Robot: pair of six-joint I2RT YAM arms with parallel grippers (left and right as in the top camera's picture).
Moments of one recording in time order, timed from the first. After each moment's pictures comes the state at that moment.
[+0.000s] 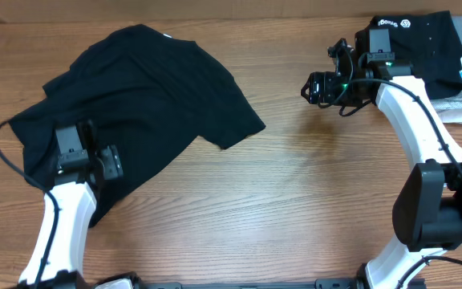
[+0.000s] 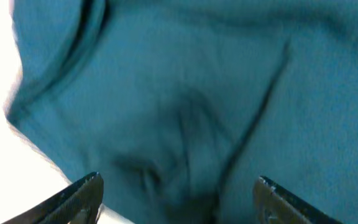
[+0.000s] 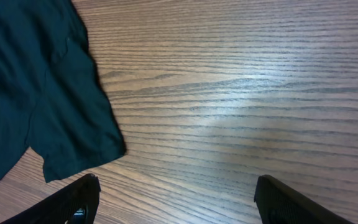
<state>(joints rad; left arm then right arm) 0.22 1.35 0.76 -0.42 -0.22 0.02 0.04 1.89 1.54 -0.81 -0.37 0.07</state>
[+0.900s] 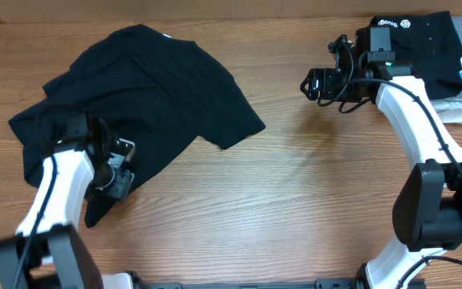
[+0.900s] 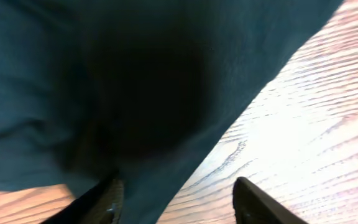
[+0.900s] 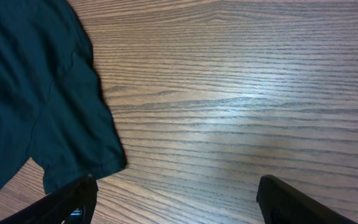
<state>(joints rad) 0.21 1.57 0.94 -0.92 -0.05 0.49 0.04 1.89 1.54 -0.76 -0.37 0.07</state>
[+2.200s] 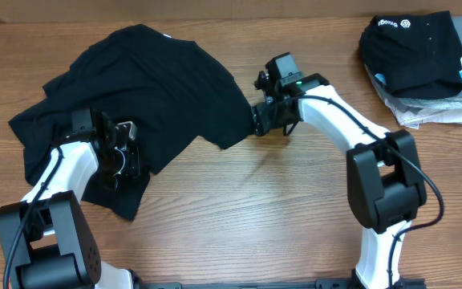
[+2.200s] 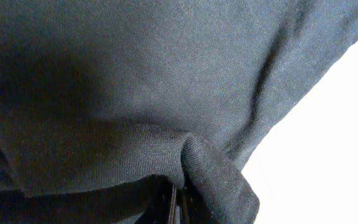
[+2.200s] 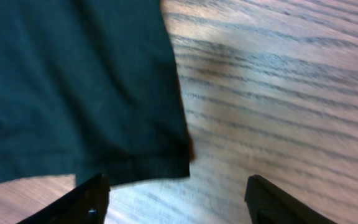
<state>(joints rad) 0.21 1.69 0.94 -0.68 0.32 0.10 0.38 2.10 1.54 -0.72 -0.15 0.04</state>
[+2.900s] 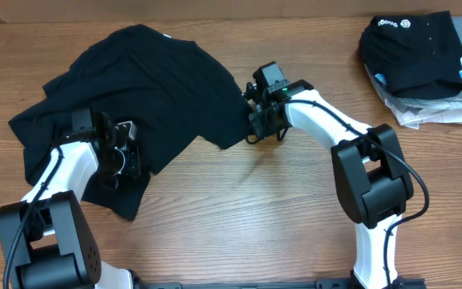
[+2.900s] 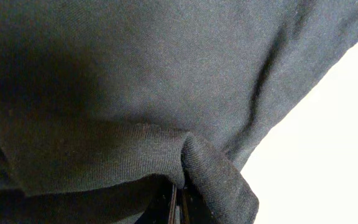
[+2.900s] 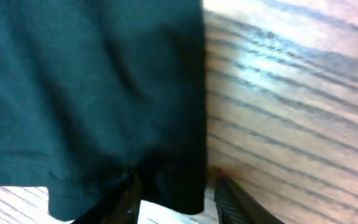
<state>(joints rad) 0.21 1.69 0.94 -0.68 0.32 0.09 0.43 2.15 1.54 -0.71 -0.11 -0.04</state>
